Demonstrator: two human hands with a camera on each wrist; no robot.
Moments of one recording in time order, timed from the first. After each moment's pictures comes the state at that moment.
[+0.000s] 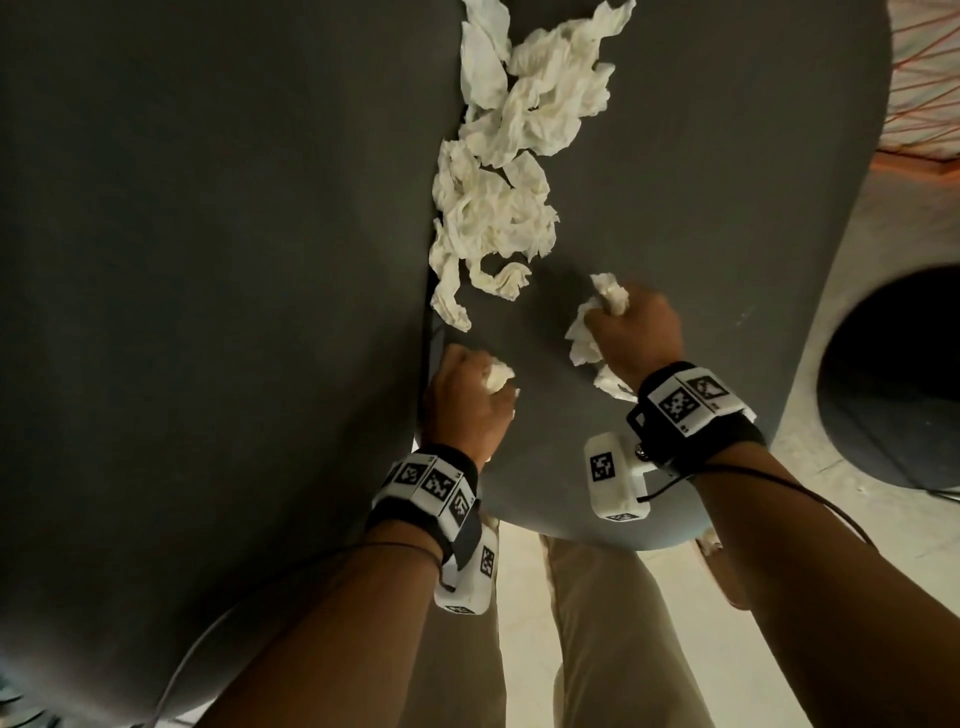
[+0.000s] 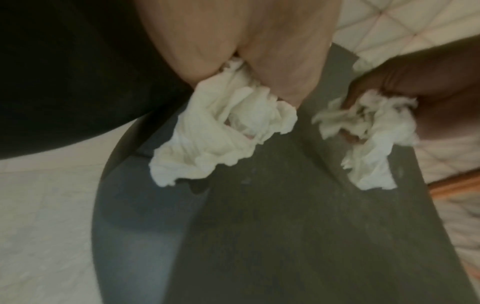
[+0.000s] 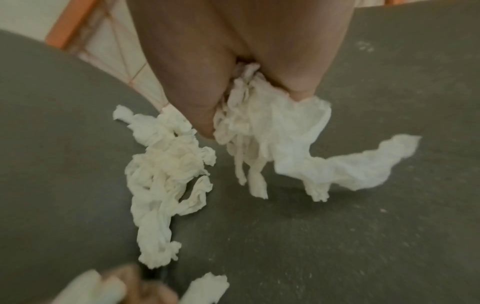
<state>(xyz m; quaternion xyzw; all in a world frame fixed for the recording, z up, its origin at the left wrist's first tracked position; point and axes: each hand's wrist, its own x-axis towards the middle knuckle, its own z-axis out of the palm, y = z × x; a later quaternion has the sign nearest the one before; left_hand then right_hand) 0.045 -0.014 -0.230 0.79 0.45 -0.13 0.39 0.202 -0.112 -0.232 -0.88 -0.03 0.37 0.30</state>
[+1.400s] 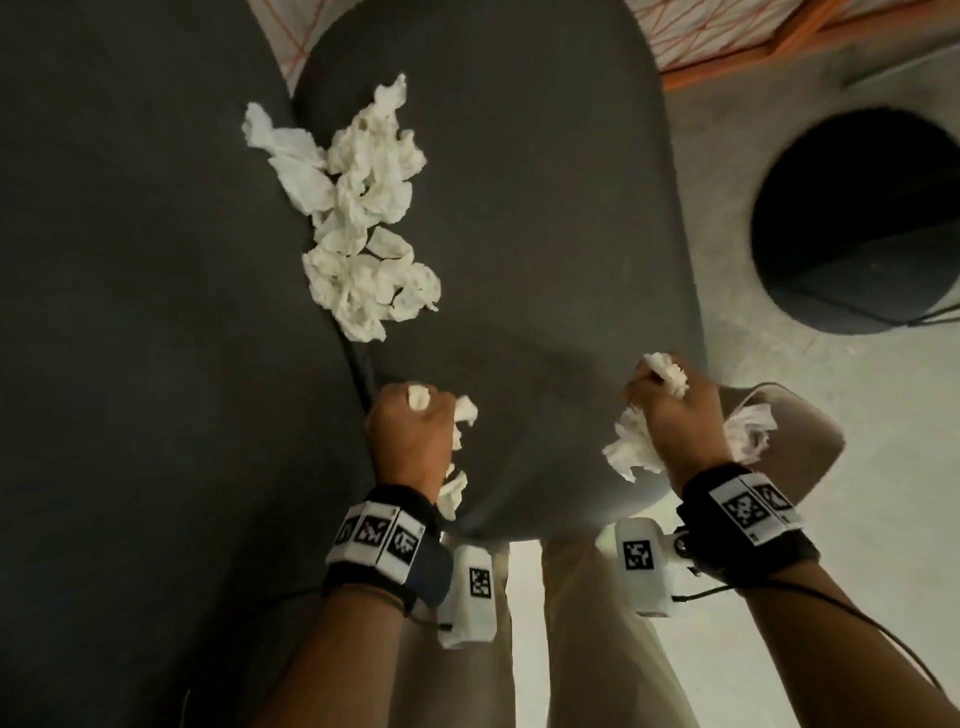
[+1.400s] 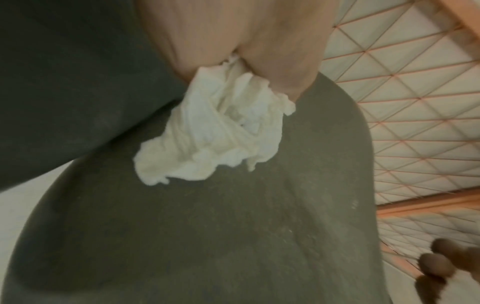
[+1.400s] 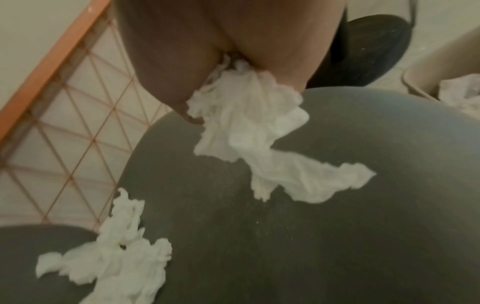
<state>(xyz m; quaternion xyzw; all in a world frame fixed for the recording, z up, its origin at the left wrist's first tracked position) 0.092 -0.009 -0.177 0.71 0.51 -0.13 0.46 0.139 -0.239 -0.201 -0.77 0.28 0.25 0.51</state>
